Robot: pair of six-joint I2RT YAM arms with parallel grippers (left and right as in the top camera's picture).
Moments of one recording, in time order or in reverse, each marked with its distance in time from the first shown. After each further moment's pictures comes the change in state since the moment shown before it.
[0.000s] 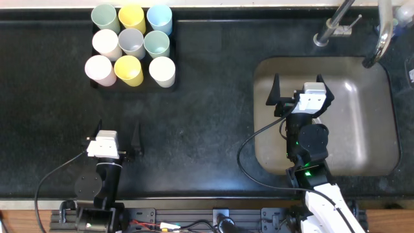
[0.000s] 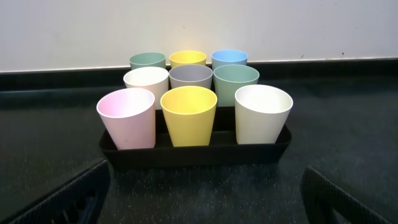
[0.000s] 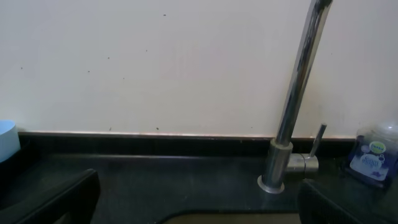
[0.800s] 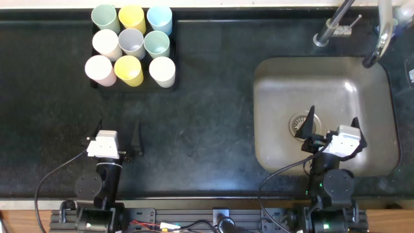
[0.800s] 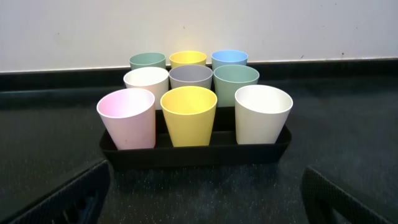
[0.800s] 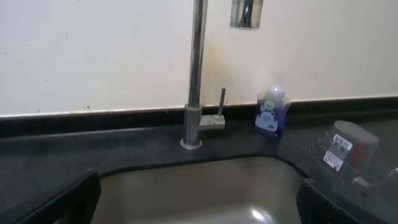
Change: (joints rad) left arm 0.000 0.000 0.000 0.000 0.000 0.000; right arm -0.209 -0.795 -0.127 -0.699 0.003 -0.011
